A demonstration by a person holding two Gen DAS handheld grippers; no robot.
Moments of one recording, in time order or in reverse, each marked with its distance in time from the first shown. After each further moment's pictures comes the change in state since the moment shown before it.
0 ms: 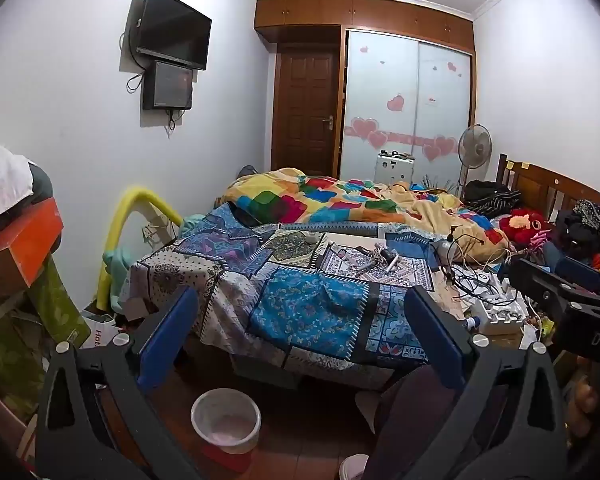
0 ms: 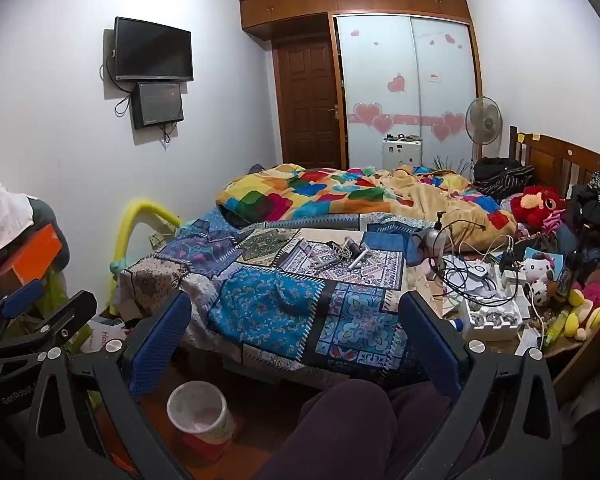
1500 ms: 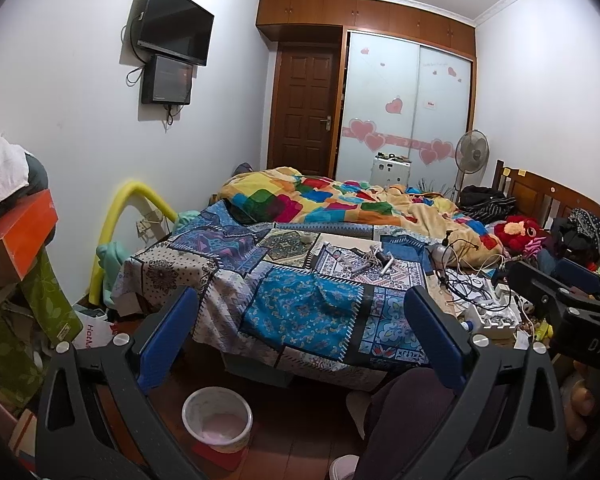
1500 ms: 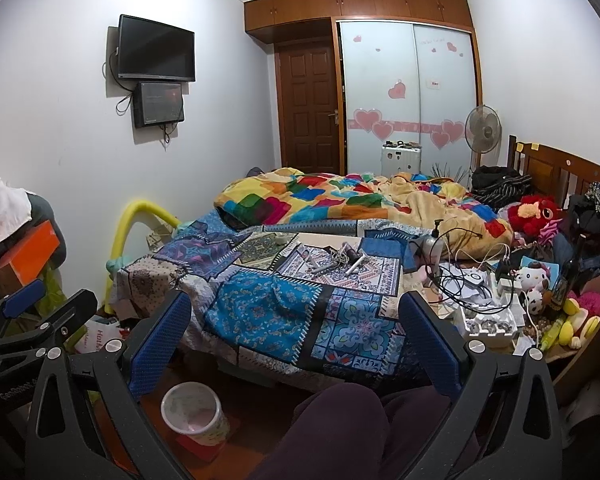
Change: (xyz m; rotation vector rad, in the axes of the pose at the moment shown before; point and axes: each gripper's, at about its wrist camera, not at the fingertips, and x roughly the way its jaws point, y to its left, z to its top) left arm 0.004 -0.008 -0.002 -0.005 0.015 -0.012; right arm -0.006 -0.002 0.008 -0.019 -0.012 -0.010
